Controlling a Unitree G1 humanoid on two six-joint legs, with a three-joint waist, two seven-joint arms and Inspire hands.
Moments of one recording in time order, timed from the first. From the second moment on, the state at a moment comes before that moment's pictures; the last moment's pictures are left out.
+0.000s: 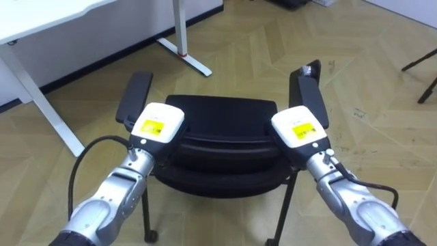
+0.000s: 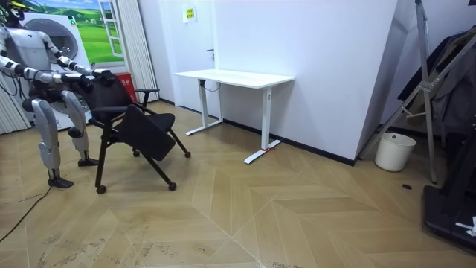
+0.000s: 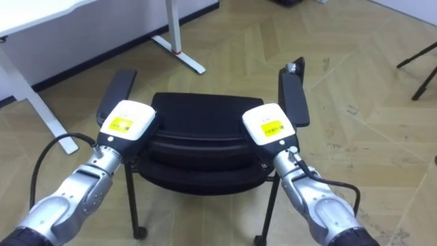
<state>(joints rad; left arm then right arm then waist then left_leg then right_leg) -0.23 0.39 -0.44 0.47 1.06 -0.06 0.28 -0.23 -0.45 0.48 0.51 -1.11 -0.07 -0.31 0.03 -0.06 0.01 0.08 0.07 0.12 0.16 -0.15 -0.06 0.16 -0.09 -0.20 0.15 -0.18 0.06</state>
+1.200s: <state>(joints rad) -0.23 0.40 -0.42 0.56 1.08 -0.14 0.35 -0.18 -0.42 0.47 0.58 -1.10 -0.13 -0.41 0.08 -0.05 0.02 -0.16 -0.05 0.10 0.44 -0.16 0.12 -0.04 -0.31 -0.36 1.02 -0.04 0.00</state>
